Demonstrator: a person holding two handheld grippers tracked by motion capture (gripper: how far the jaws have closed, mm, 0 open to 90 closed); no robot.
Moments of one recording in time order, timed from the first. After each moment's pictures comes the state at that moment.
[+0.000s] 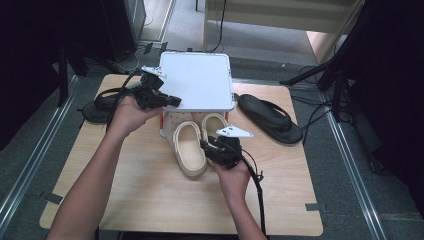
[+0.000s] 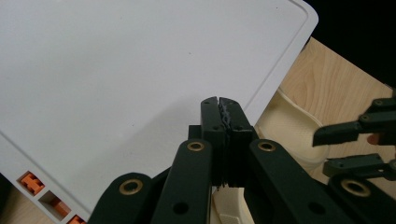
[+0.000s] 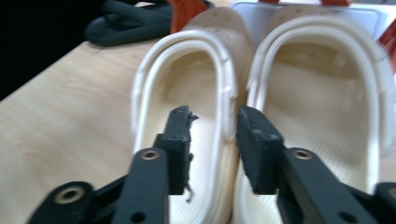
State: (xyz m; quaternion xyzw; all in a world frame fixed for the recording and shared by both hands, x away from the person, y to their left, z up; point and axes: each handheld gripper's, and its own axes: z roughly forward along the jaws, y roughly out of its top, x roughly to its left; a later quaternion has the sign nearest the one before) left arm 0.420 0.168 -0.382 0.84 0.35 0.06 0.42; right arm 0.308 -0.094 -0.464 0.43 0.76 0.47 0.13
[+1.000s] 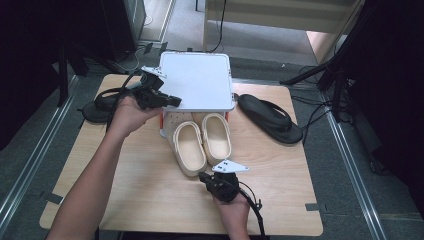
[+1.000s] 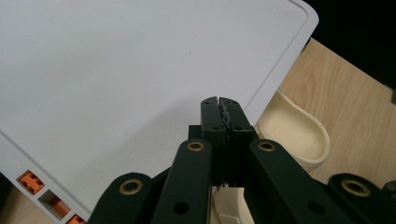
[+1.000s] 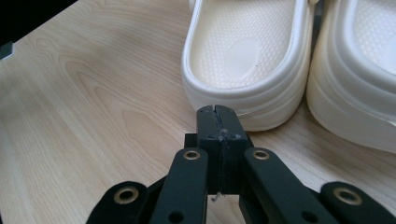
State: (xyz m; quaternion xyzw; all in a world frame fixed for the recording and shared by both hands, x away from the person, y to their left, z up) left arm 0.420 0.168 -0.382 0.83 0.36 0.06 0.42; right arm 0.247 -0.098 -0.523 0.40 0.79 0.45 0.07
